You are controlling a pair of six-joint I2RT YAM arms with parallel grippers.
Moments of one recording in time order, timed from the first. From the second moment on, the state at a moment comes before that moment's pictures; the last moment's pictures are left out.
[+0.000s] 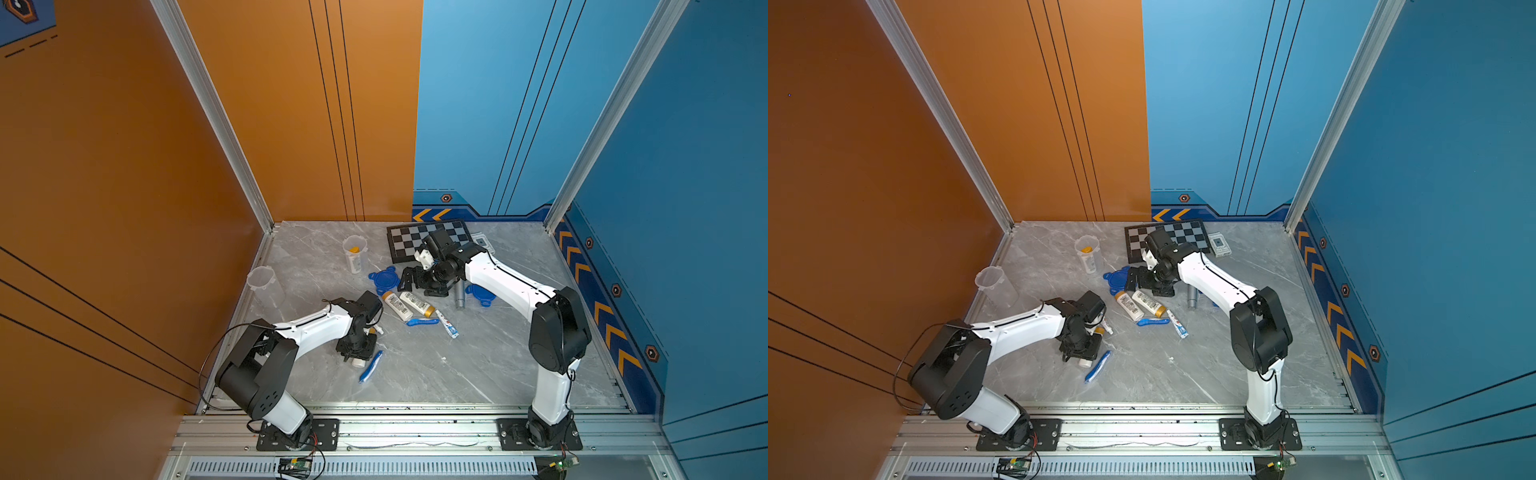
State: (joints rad) left arm -0.59 1.56 0.85 -0.81 0.05 -0.41; right arm 0.58 1.91 1.63 -0.82 -0.40 0.56
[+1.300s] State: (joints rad) left arm -0.52 1.24 0.95 -0.68 0.15 -0.44; right arm 0.69 2.11 1.86 -0.76 -0.77 0.55
